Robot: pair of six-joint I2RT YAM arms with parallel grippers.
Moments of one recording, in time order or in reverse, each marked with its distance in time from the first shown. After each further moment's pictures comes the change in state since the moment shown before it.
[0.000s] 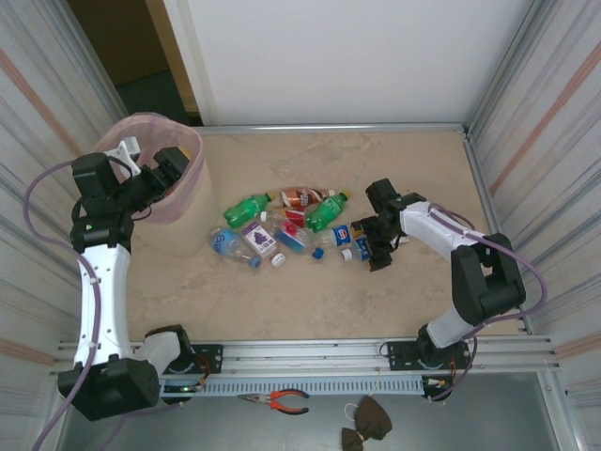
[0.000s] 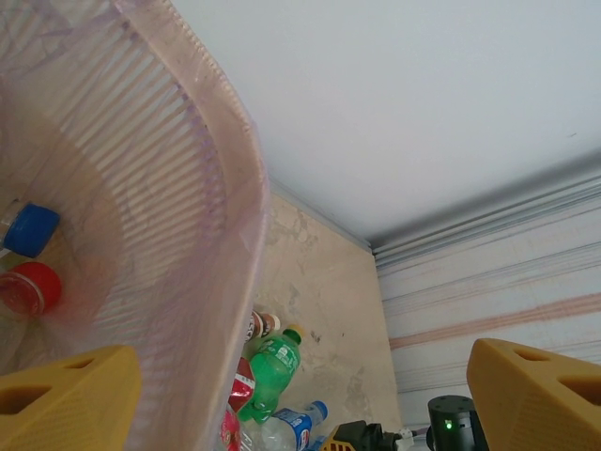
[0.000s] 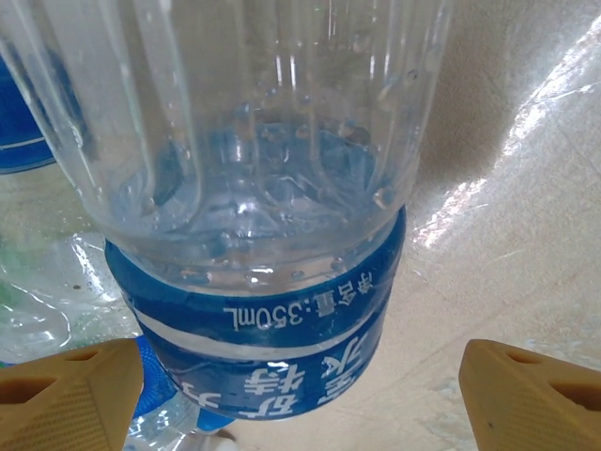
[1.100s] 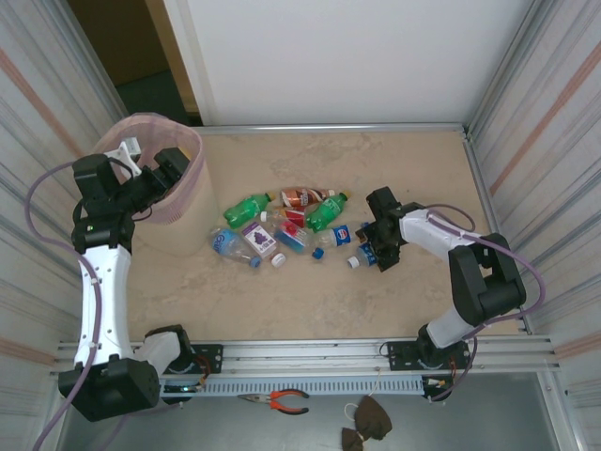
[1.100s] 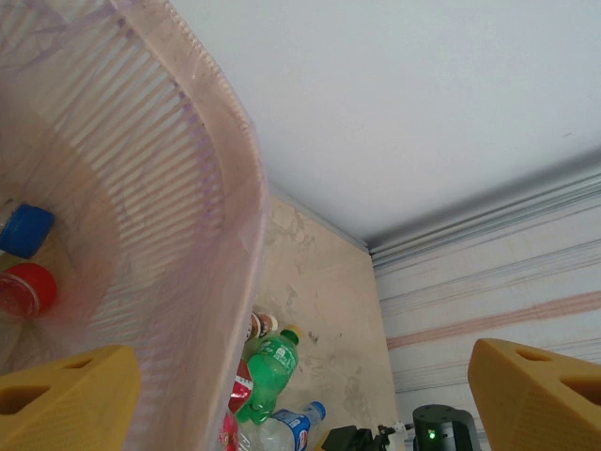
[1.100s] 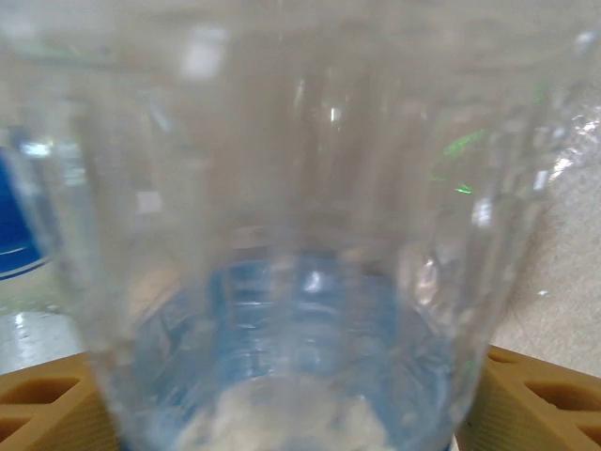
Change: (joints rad) left arm 0.000 -0.005 -0.018 0.026 0.008 -0.012; right arm 0.000 -0.006 -0.113 0.119 0.162 -0.203
